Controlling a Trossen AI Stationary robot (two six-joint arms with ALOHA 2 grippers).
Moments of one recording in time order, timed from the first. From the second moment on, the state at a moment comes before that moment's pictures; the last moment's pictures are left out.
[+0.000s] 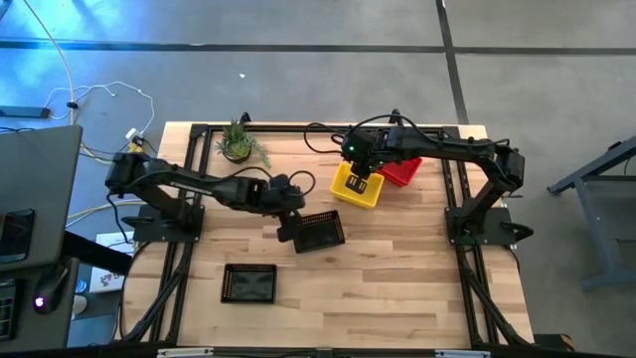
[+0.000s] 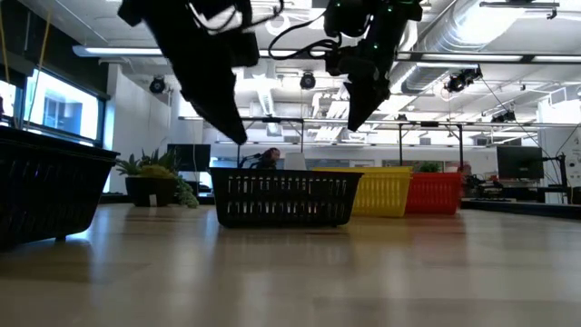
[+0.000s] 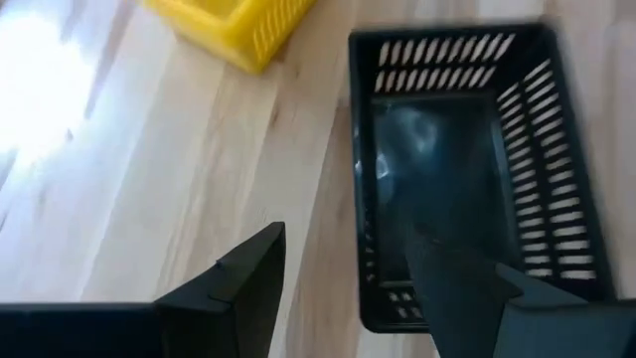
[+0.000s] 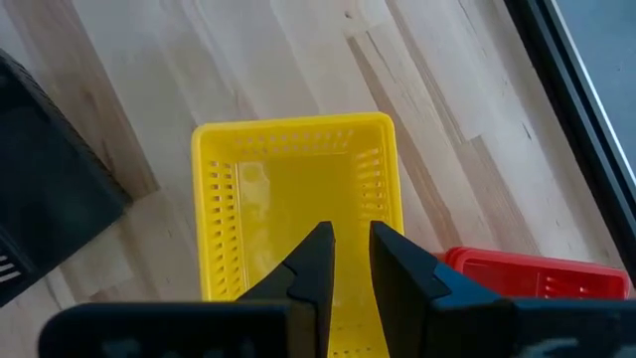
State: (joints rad) left arm 0.08 1.52 0.96 -0.42 -0.21 -0.17; right arm -0.30 1.67 1.41 -0.91 0.13 0.09
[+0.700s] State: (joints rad) left arm 0.13 1.71 0.96 -0.39 -0.08 -0.09; right arm -0.30 1.67 1.41 -0.91 0.13 0.09
